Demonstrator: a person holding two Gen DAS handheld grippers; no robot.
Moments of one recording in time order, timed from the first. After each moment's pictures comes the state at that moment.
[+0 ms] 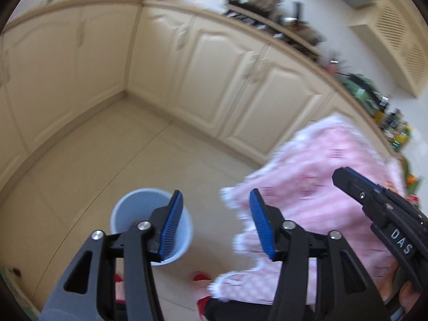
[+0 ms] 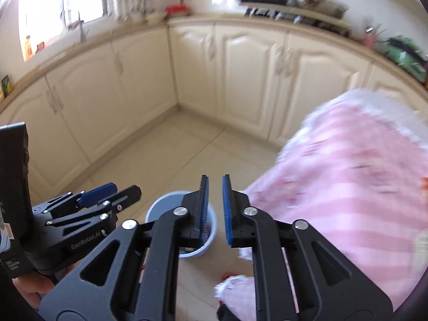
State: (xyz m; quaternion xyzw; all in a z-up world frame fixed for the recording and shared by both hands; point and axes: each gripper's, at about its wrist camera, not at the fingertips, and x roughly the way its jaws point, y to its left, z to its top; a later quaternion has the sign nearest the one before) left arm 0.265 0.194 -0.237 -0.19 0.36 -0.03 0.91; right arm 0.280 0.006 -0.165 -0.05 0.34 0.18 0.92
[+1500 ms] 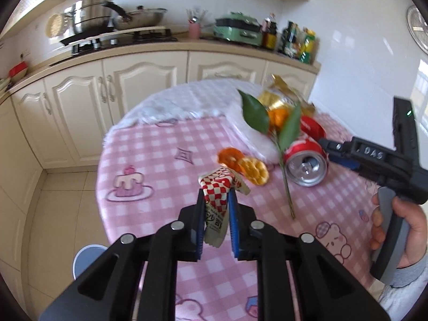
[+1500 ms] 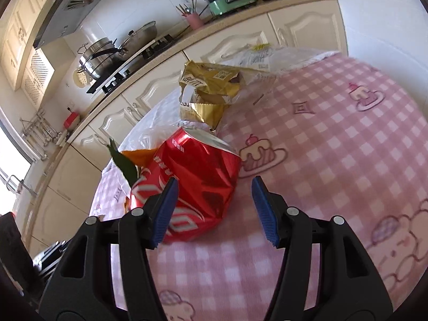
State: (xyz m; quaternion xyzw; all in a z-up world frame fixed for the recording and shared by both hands) left arm 0.275 -0.080 -0.143 0.02 0.35 -0.24 0.90; right arm 0.255 -0.367 -0.152 0.29 0.35 -0.02 0.89
